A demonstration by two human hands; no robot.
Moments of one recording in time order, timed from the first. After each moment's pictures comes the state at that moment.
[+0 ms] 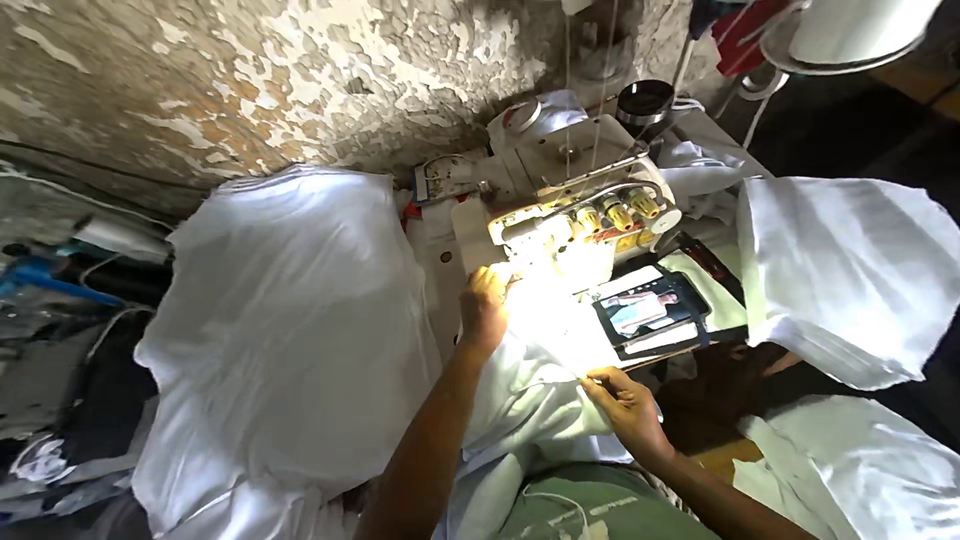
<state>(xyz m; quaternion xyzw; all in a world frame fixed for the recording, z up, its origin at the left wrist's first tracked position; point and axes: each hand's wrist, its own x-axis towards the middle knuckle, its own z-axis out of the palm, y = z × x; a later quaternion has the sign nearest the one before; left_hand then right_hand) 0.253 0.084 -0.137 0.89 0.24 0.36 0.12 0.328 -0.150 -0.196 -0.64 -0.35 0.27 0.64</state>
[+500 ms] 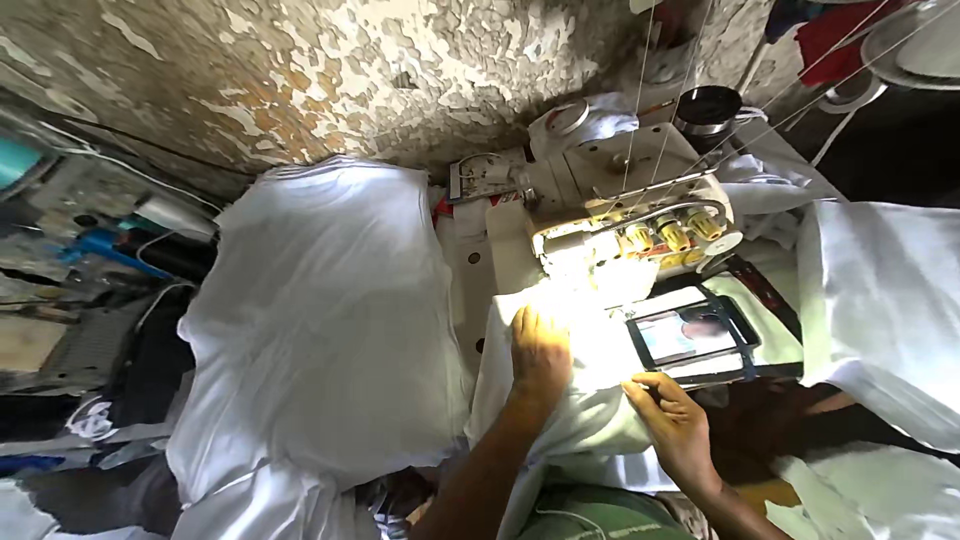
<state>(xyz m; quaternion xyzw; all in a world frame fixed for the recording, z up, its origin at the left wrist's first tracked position) 0.256 0.019 -0.146 0.90 0.34 0.26 -0.02 0.339 -0.138 -0.178 -0.63 -0.33 0.21 0.67</state>
